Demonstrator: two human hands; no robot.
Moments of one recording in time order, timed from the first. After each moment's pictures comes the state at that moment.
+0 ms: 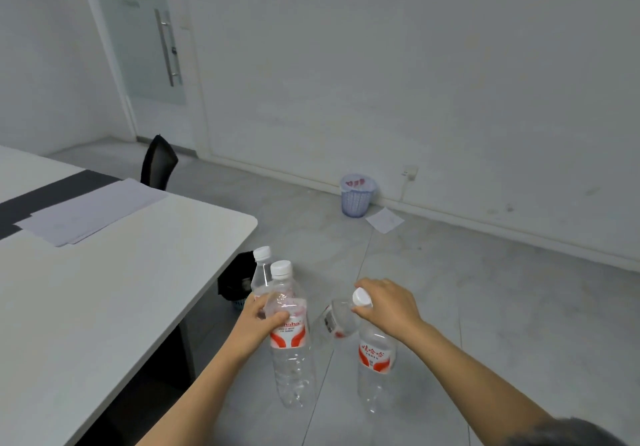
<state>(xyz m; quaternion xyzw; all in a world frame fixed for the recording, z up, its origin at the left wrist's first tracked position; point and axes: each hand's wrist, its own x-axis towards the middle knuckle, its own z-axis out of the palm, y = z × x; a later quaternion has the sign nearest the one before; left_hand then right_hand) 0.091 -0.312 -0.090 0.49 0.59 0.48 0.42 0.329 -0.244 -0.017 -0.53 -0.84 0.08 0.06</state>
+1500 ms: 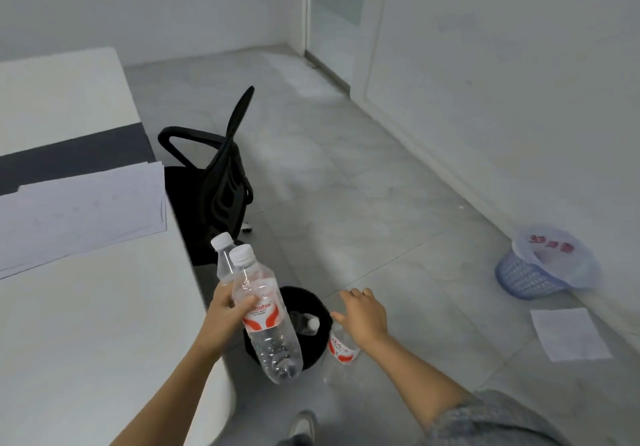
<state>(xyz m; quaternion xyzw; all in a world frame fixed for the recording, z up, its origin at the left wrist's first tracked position) -0.169 0.196 -0.159 0.15 0.71 0.64 0.27 -0.045 0.404 -0.180 -0.27 -0.95 0.14 -0.12</state>
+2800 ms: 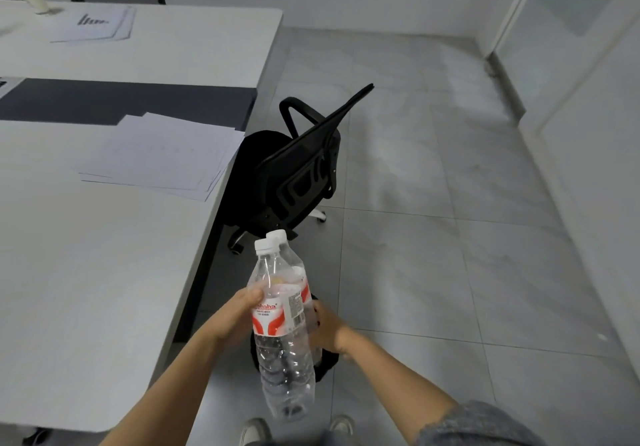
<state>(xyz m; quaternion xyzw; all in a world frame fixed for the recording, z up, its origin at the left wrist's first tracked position) -0.178 0.312 -0.130 -0.03 0.63 0.71 0.30 -0.182 0.491 -0.230 -0.01 -0.73 0.55 -0.41</state>
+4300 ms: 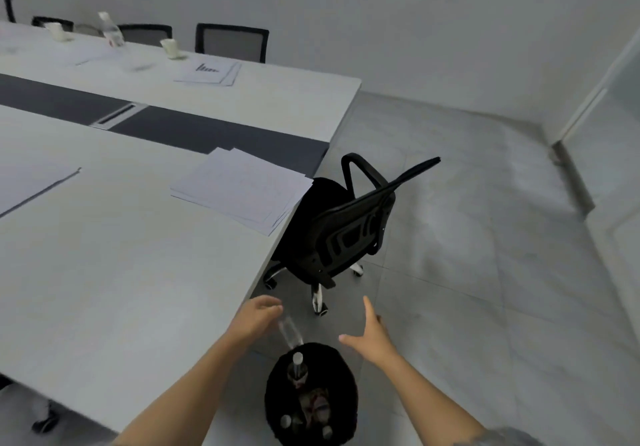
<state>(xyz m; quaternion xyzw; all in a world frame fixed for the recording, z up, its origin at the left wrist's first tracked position) -0.214 0.258 -0.151 -0.27 0.77 0.56 0.15 -0.250 0.482 -0.191 -0.03 -0.86 0.41 -0.29</state>
